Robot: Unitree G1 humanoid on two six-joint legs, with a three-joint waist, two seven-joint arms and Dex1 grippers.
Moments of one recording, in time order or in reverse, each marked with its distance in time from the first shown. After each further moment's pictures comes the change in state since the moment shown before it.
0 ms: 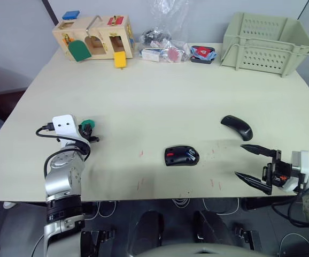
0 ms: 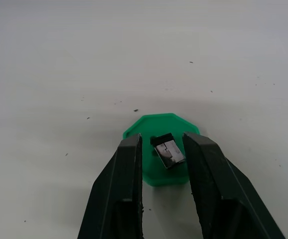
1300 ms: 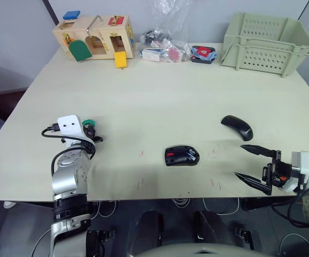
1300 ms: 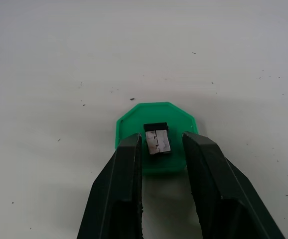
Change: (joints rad) left arm -0.013 -0.050 -0.017 -0.033 0.022 0.051 0.082; right arm -0.002 0.000 0.001 0.000 -0.004 -0.004 0.000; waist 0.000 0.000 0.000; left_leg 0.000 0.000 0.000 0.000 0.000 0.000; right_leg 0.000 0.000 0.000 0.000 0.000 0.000
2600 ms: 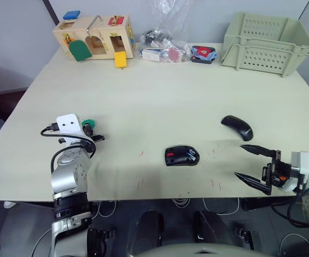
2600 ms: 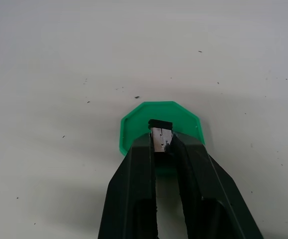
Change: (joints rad) left arm -0.012 -0.009 0.022 -0.016 -0.006 0.041 0.005; right arm -0.001 0.004 0.001 0.000 -0.004 -0.003 -0.003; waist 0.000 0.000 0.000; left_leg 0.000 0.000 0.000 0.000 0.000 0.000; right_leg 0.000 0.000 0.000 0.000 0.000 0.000
